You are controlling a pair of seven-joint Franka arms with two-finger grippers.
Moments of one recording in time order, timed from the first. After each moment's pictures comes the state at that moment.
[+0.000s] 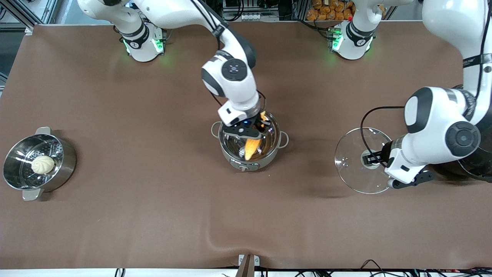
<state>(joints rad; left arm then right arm) -0.12 0.45 -0.03 -1.55 -0.04 1.88 -0.36 0.82 0.65 0.00 -1.45 0.02 2.33 1.06</state>
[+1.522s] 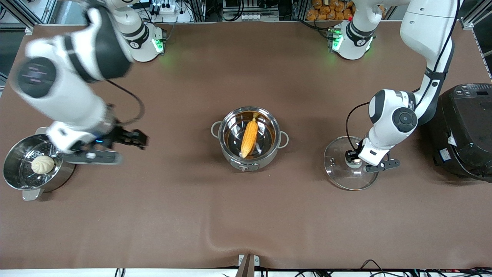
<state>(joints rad) -0.12 0.41 -0.03 -2.07 0.02 2.56 -0.36 0.27 0.28 -0.04 -1.40 -0.04 1.67 0.27</state>
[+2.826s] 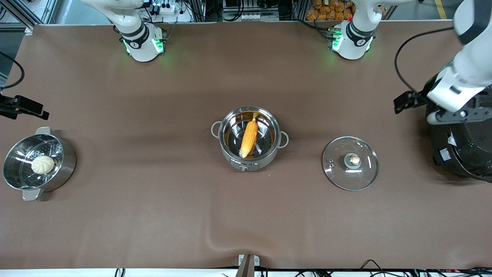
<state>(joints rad) -0.08 -0.03 -0.03 -1.70 0.02 1.63 -0.10 -0.08 0.11 -0.05 -1.50 0.03 1.54 -0.08</state>
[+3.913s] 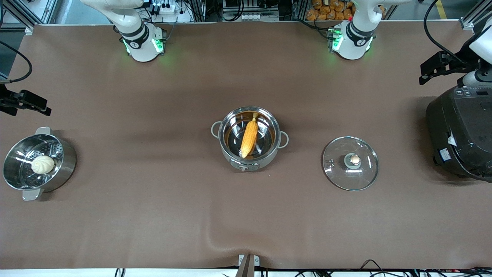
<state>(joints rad) -0.06 -0.05 -0.03 -1.51 0.01 1.43 0.01 -0.05 0.07 -0.04 -1.52 0.00 1.55 -0.08</state>
